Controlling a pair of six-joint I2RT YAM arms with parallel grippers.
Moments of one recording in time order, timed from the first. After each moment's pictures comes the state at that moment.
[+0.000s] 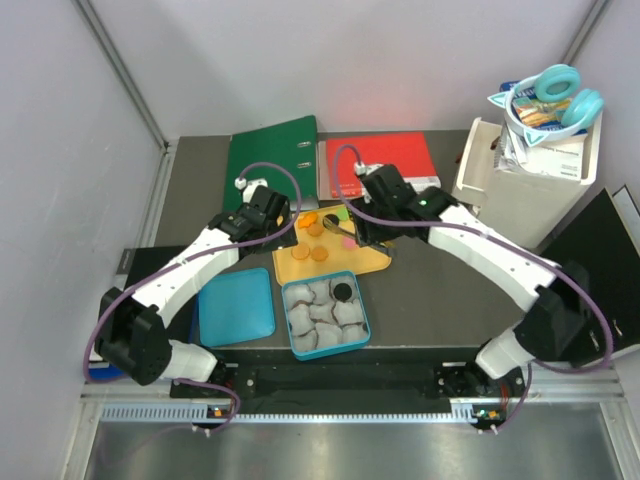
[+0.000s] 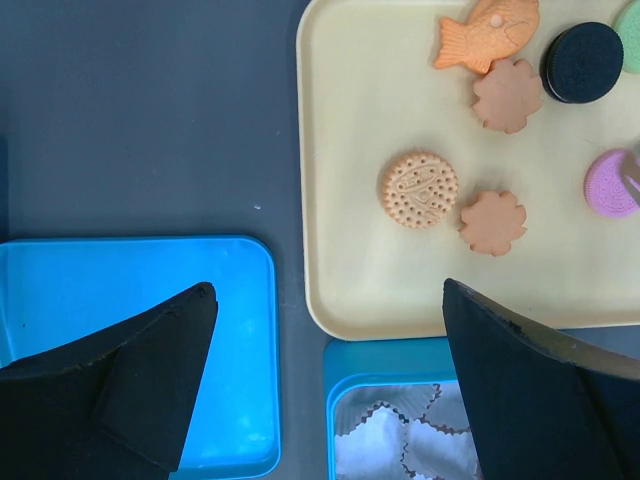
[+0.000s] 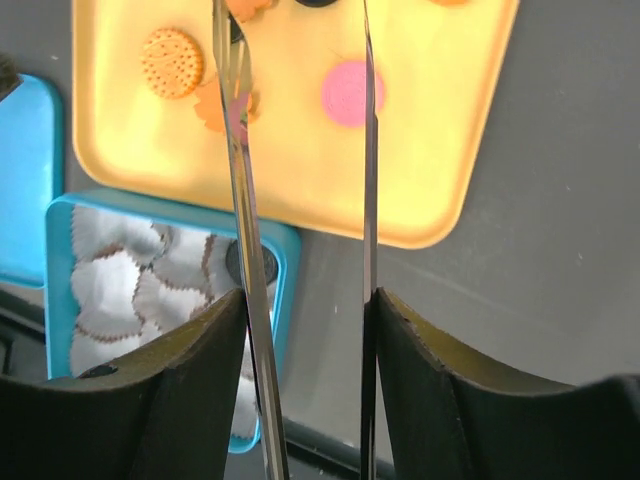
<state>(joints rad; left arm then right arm) -0.53 1.38 1.09 -0.70 -0.35 -0.66 0.74 1.48 1.39 -0.81 0.10 0.36</state>
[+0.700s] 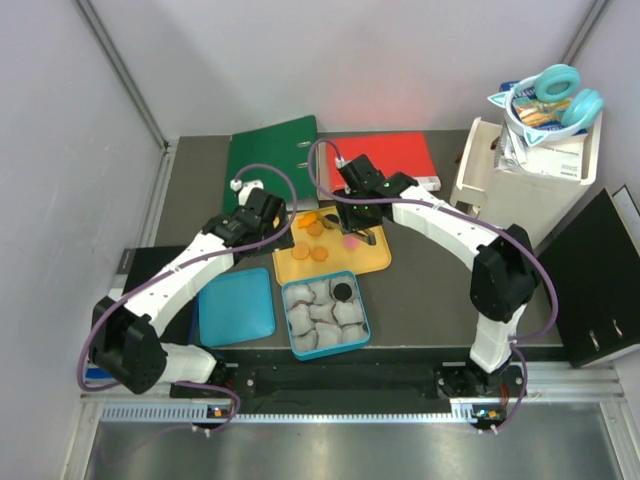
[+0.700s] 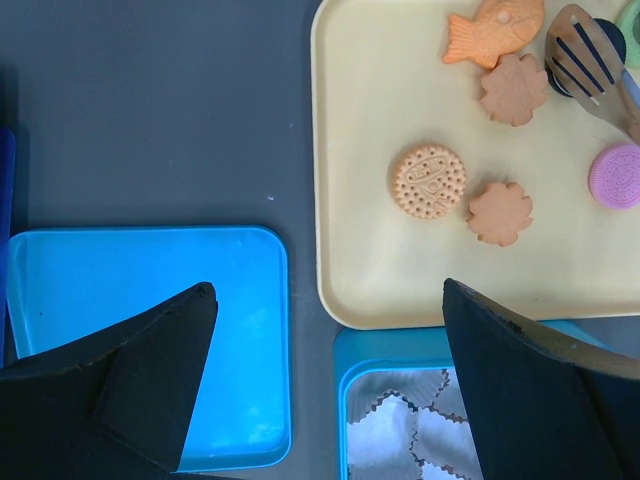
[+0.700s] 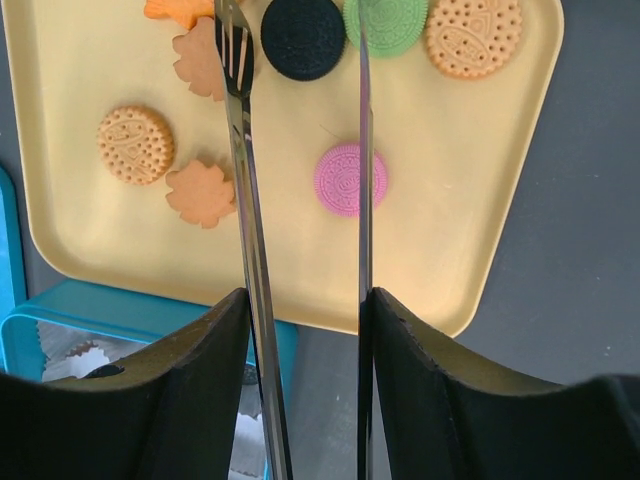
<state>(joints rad) -0.53 1.33 1.07 -0.72 -0.36 -0.65 0.70 1.82 1.58 -0.75 0.09 0.34</state>
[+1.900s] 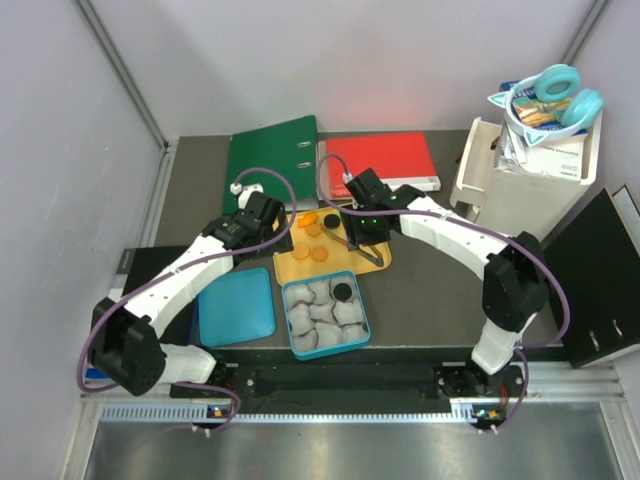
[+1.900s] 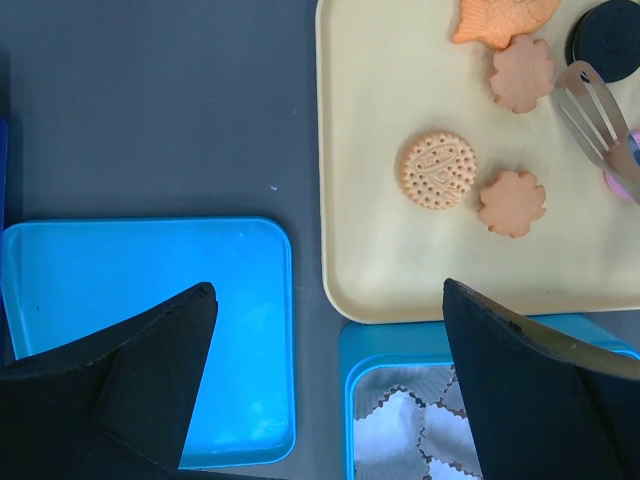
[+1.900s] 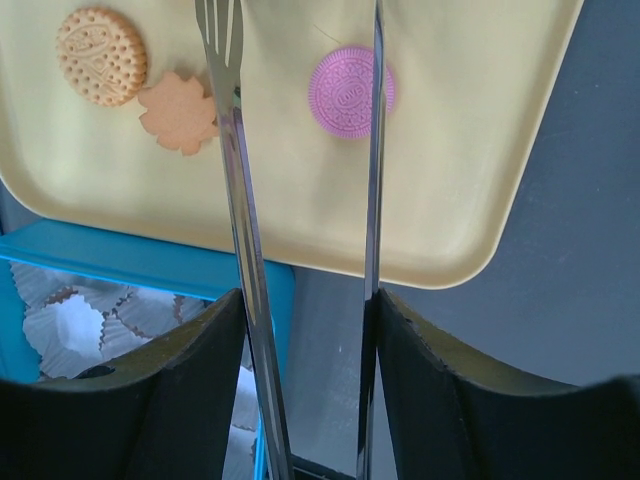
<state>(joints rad) -0.53 1.32 1.04 -0.71 -0.35 -0.65 0.71 1.73 1.42 -0.75 0.05 0.38</state>
